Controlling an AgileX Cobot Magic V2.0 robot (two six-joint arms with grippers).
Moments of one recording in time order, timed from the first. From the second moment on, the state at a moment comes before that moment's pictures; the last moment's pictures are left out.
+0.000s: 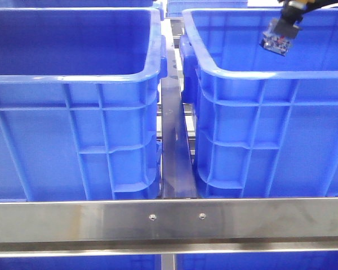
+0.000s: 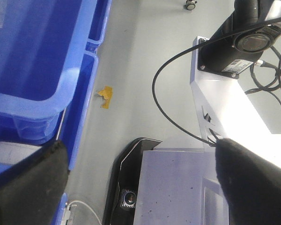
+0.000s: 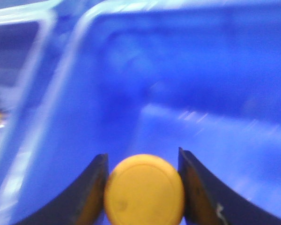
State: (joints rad) left arm -0.62 1.45 -1.41 -0.67 1.24 0.81; right arm -0.04 1.53 -1.23 0.97 0.65 -0.80
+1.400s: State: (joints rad) left arm -0.62 1.45 -1.41 -0.68 1.24 0.81; right arm 0.00 1.93 -1.41 1.00 0.34 -1.00
